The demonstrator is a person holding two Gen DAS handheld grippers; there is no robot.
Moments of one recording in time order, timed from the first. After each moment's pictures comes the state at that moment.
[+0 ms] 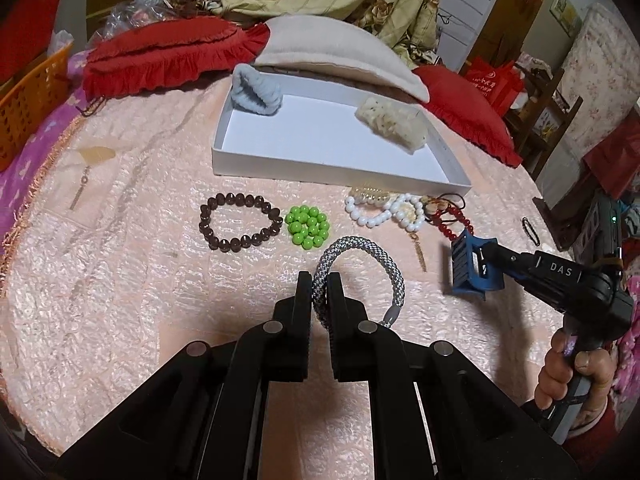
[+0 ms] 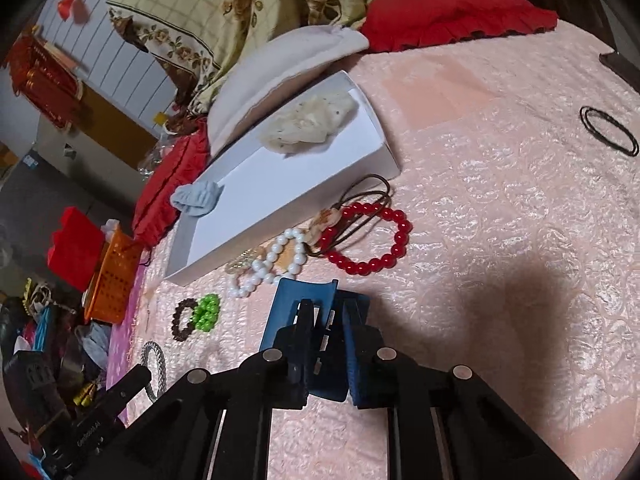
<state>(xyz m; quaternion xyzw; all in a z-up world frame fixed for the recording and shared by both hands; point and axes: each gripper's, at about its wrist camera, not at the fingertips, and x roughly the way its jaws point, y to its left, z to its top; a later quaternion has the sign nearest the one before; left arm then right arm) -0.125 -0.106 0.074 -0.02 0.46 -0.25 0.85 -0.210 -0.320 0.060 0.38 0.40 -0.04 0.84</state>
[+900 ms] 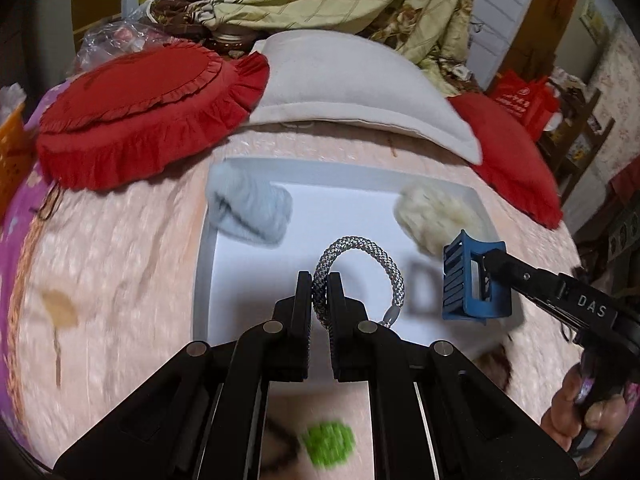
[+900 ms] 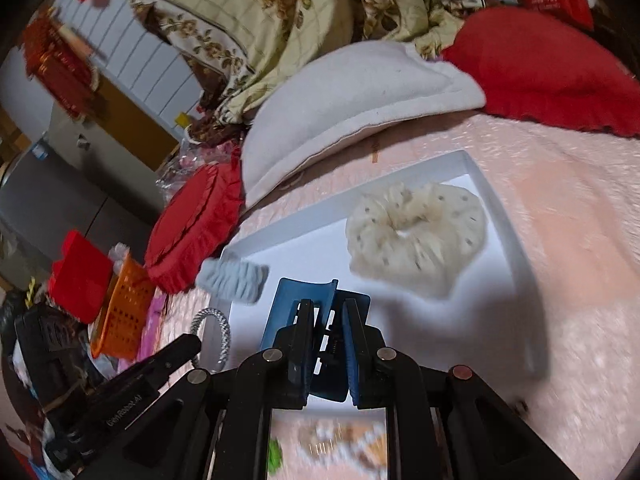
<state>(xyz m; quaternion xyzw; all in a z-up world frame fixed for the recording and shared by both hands) 0.070 -0.176 0.087 0.00 0.47 -0.22 0.85 -0.026 -0.332 0.098 0.35 0.39 0.00 0.85</state>
